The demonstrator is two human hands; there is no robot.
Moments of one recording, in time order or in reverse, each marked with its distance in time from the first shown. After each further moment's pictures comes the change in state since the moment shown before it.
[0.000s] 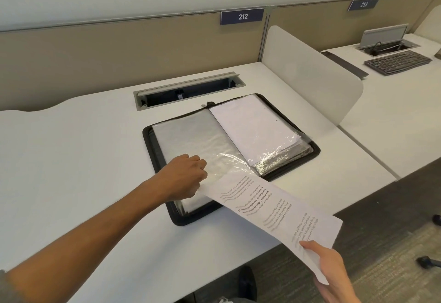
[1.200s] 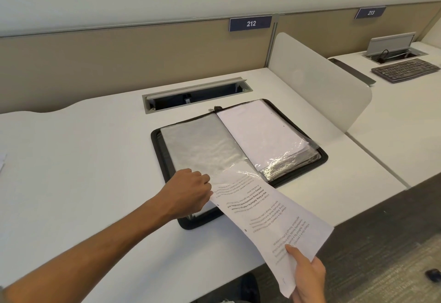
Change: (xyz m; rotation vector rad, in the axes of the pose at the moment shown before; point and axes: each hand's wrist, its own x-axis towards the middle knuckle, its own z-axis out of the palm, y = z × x) left_hand -0.022 0.012 0.011 0.104 0.218 -0.025; right_hand -0.014 0.036 0.048 0.039 0.147 -0.071
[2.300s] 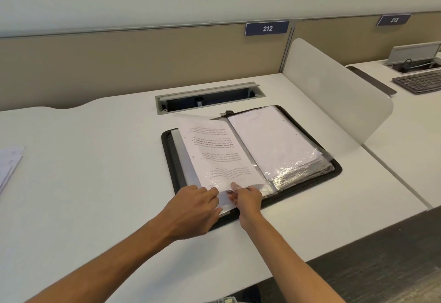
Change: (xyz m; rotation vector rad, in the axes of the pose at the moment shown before) left_hand -0.022 0.022 0.003 -0.073 0.153 -0.068; right_hand 0.031 -0.022 0.176 -0.030 -0.412 -0.040
